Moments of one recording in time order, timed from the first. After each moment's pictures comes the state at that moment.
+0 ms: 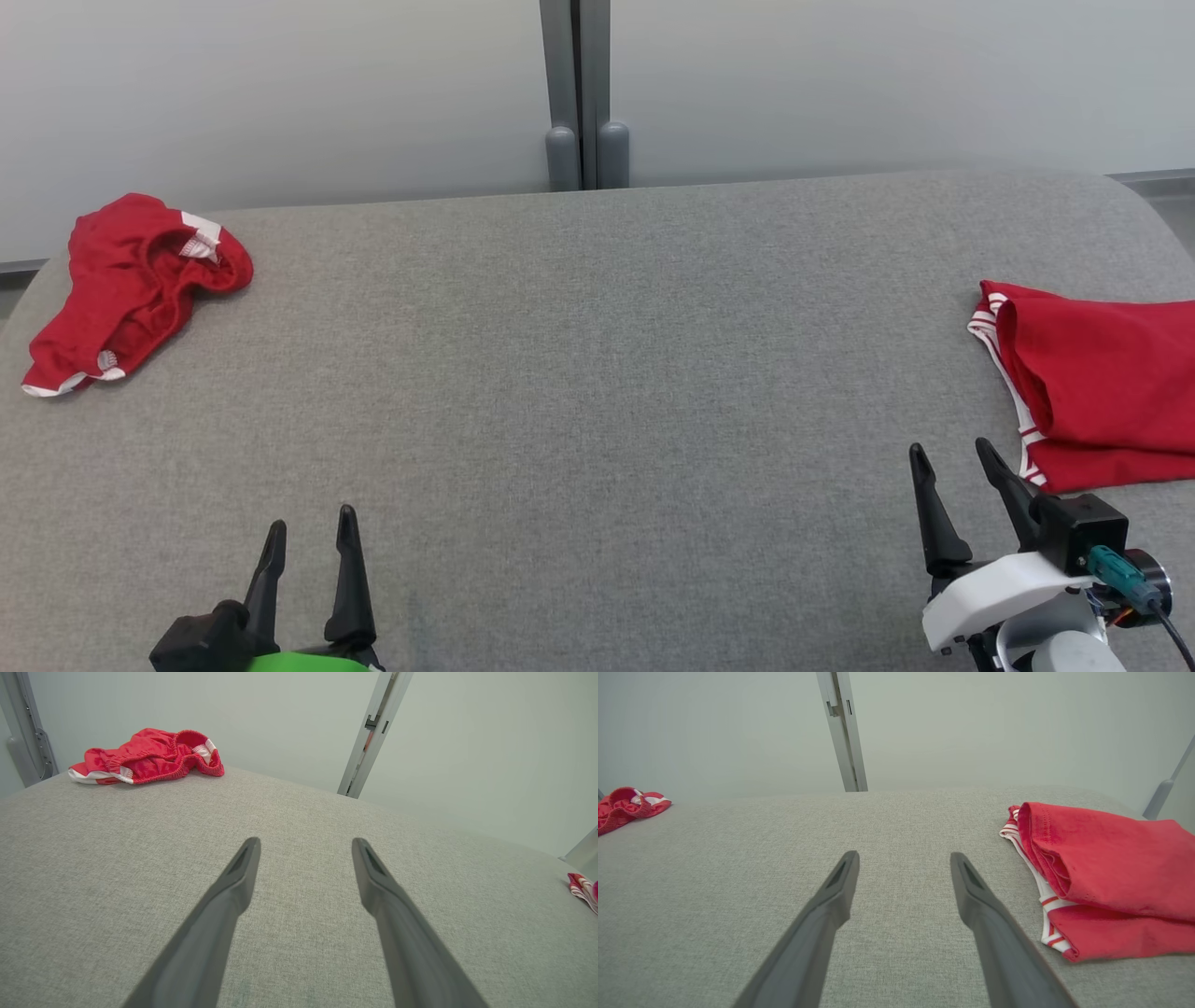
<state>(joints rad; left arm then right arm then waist) 0.09 0.05 -0.06 0.18 -0.38 -0.09 -0.26 -0.07 -0.05 -0.05 0.31 0.15 0.13 -0.26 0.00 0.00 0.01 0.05</state>
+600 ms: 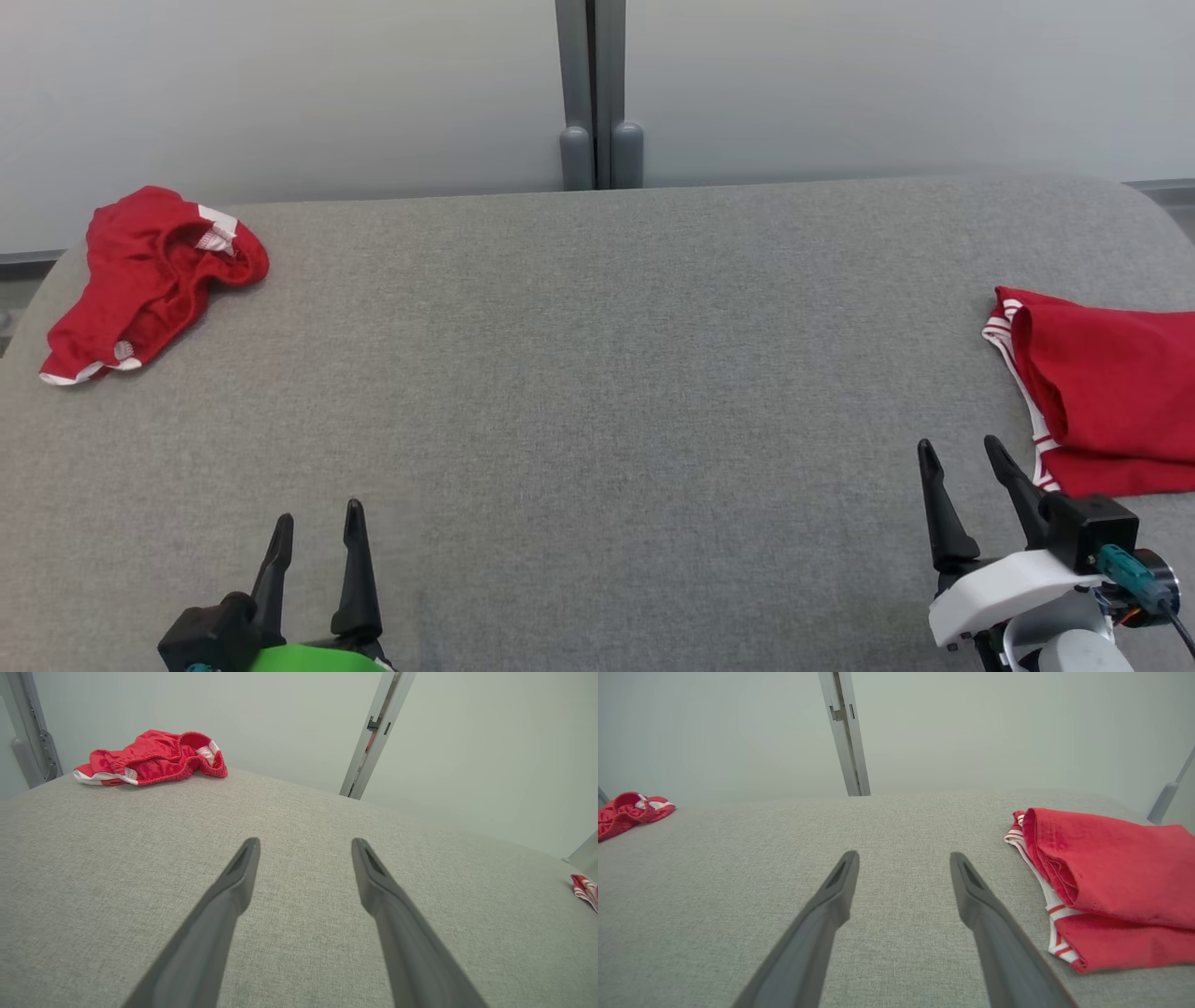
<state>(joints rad) 0.08 0.05 -0.07 0.20 -0.38 -0.09 -0.26 -0.07 -0.05 -0.06 0.31 0.16 0.13 -0.26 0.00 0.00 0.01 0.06</state>
